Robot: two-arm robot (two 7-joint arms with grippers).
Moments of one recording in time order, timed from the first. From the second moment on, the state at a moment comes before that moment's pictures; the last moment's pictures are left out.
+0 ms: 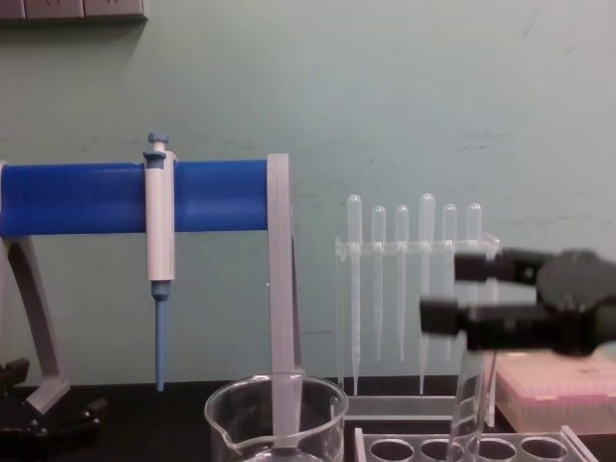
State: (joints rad) left arm -0.20 0.60 0.45 -1.41 -0.25 -0.12 0.03; right arm 0.28 0.68 -0.44 -1.67 0.57 -0.04 0.67
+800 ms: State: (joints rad) left arm -0.20 0.60 0.45 -1.41 -0.25 -0.12 0.03; right arm 0.11 0.51 -0.27 -1.67 0.54 0.03 0.19
